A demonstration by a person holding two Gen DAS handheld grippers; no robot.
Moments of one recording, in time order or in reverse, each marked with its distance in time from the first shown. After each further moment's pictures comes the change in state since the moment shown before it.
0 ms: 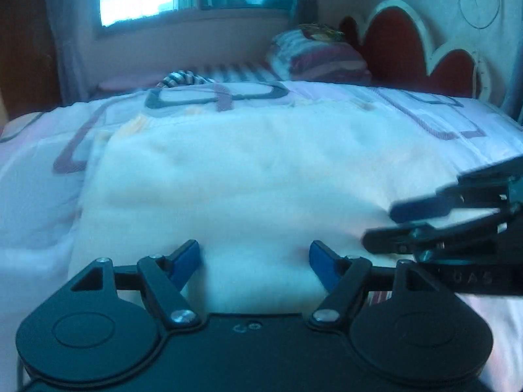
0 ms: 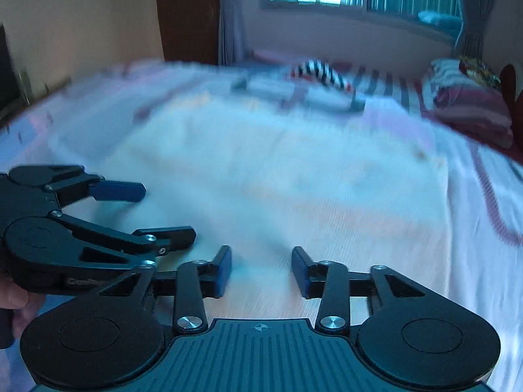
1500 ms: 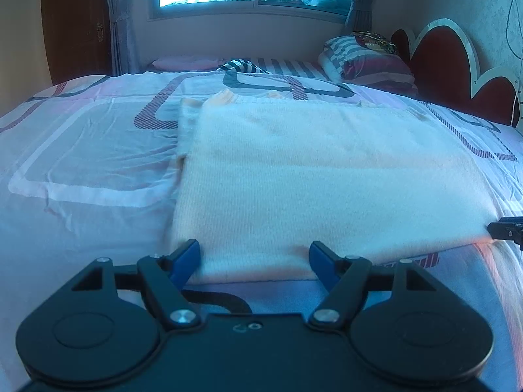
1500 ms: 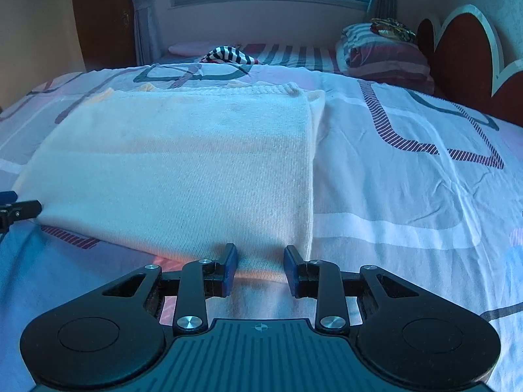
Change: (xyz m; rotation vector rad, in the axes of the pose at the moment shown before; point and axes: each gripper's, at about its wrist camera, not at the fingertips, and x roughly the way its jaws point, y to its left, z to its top) left arm -0.036 0.057 -0.022 -0.152 0.046 0.092; right arm -0.050 -0.058 -0.050 0.209 0.000 -0.208
